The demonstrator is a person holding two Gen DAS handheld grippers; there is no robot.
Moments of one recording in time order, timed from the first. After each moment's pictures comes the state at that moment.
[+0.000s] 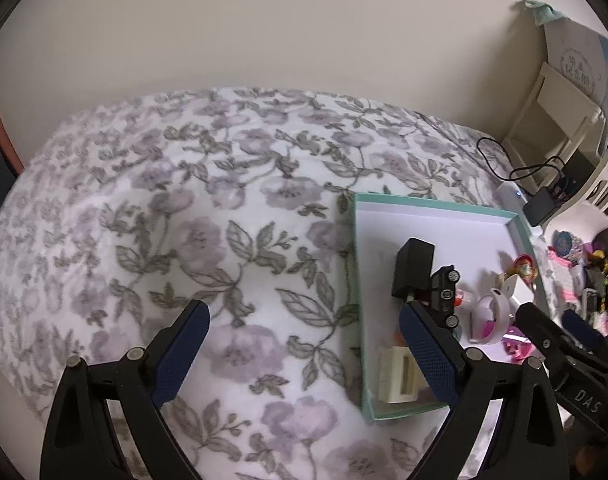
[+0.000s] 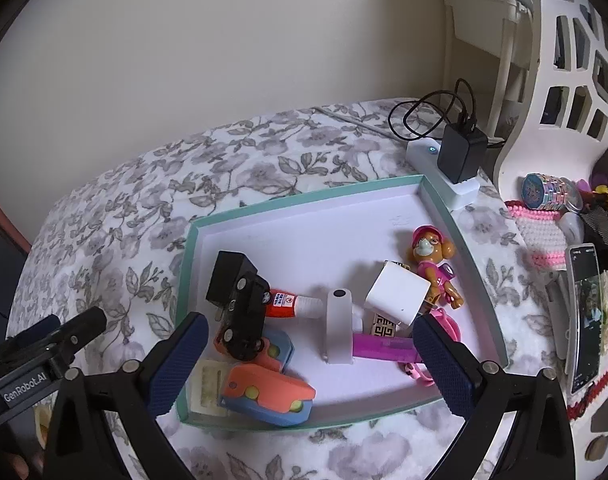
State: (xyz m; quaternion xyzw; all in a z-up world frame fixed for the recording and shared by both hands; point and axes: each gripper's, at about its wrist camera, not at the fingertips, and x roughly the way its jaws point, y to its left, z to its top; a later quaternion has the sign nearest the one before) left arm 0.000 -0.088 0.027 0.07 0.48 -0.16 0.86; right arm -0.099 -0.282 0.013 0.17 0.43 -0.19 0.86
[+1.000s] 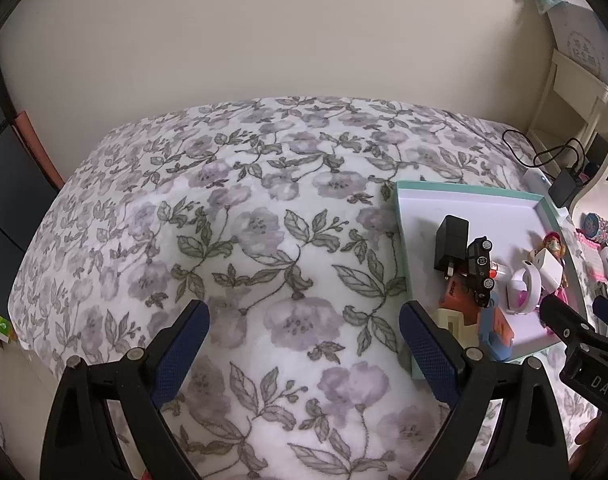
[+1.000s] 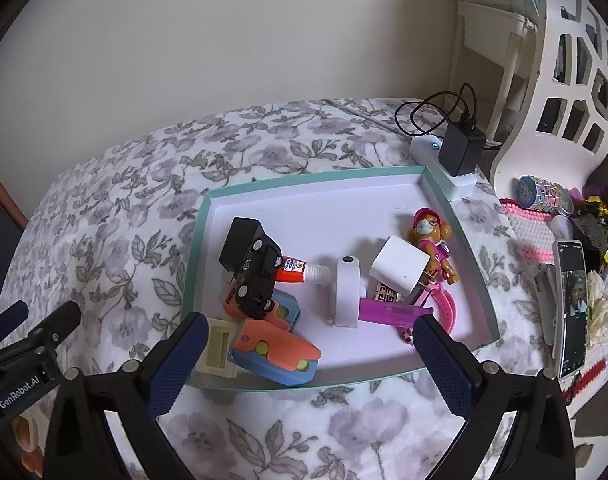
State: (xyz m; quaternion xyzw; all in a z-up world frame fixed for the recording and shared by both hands) left arm -0.033 -0.059 0.036 0.10 0.46 -0.11 0.87; right arm -0.115 -0.256 0.015 0.13 0.45 -0.19 0.86
